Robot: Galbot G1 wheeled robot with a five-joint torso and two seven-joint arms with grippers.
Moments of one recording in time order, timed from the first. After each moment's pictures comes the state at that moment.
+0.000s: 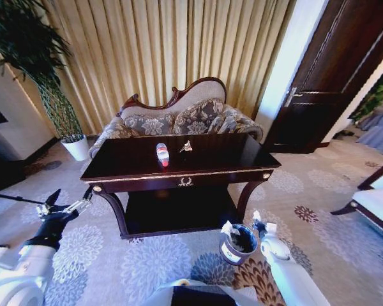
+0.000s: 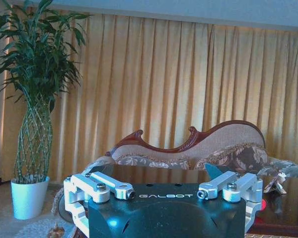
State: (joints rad) left arm 1.84 -1.40 -1.17 -2.50 -0.65 0.26 0.14; right arm -1.21 1.19 0.56 1.16 0.36 -0.21 0.16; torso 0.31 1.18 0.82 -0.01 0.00
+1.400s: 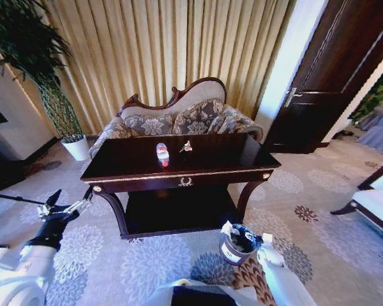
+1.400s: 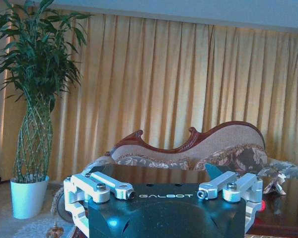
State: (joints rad) left arm 1.84 -1.40 -1.17 -2.50 -0.65 0.26 0.14; right arm -1.22 1.24 0.59 1.13 0.34 -0.20 0.16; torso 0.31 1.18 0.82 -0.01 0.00
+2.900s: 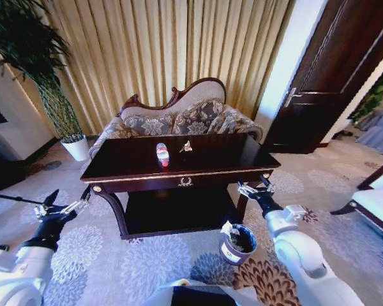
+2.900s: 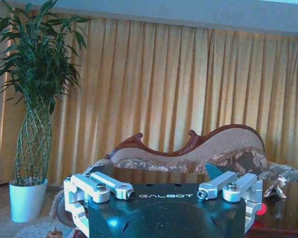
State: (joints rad) left arm 1.85 -1.39 -1.18 -2.49 -0.67 0.24 0.15; right arm -1.56 1.09 0.65 2.31 0.52 -0.24 0.16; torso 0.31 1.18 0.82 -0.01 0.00
